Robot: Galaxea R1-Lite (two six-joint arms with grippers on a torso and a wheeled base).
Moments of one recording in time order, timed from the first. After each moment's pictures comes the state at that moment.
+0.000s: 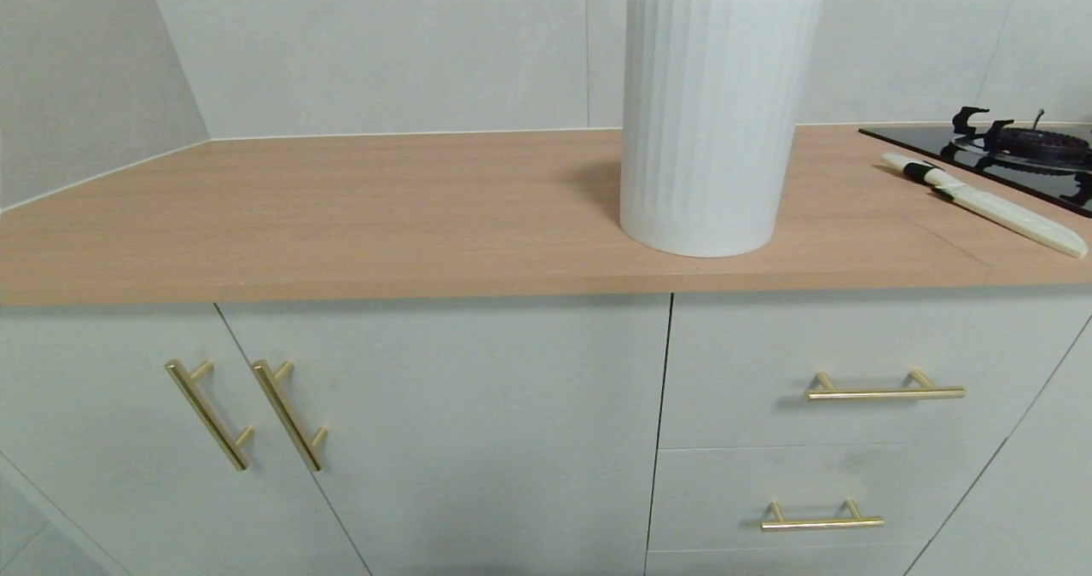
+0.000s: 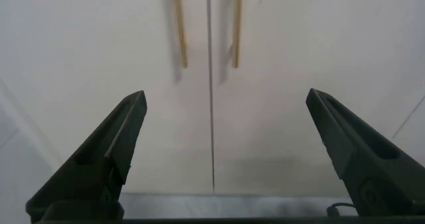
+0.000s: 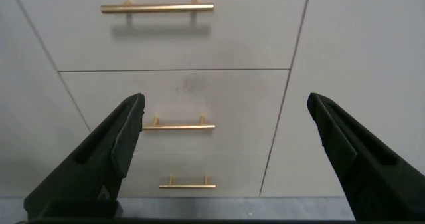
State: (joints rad) left arm 0.00 0.00 0.00 0.00 0.02 0.00; right arm 0.00 0.00 0.00 0.01 0.01 0.00
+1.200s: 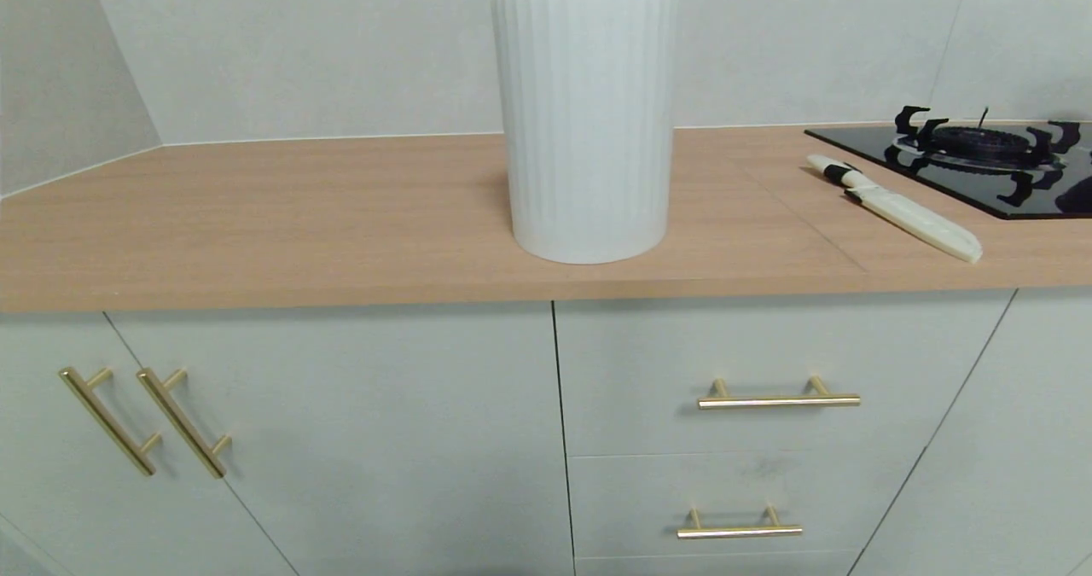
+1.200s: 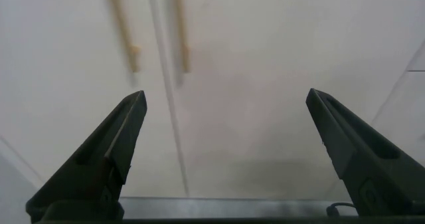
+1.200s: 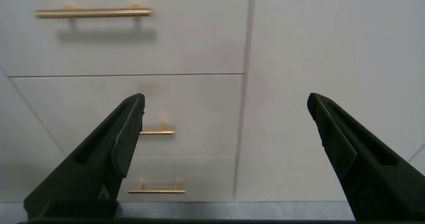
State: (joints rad) left arm 0.00 0.00 0.00 0.00 0.02 0.00; right arm 0.00 0.00 0.00 0.01 0.01 0.00
